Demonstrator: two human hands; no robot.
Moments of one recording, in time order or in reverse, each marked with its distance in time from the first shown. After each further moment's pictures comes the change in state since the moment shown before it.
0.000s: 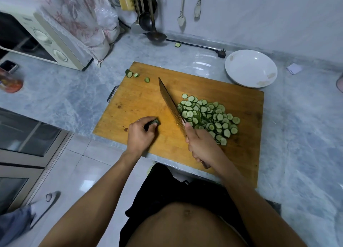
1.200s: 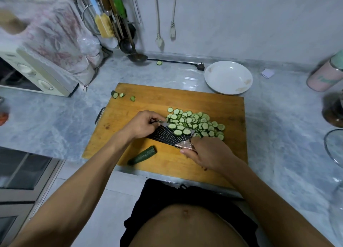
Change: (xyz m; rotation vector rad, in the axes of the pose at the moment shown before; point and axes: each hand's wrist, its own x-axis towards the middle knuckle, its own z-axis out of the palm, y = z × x) left_hand 0.083 0.067 -0.003 0.117 -0.669 0.195; right_hand -0.012 0.022 -0.051 -0.927 0.118 -0.411
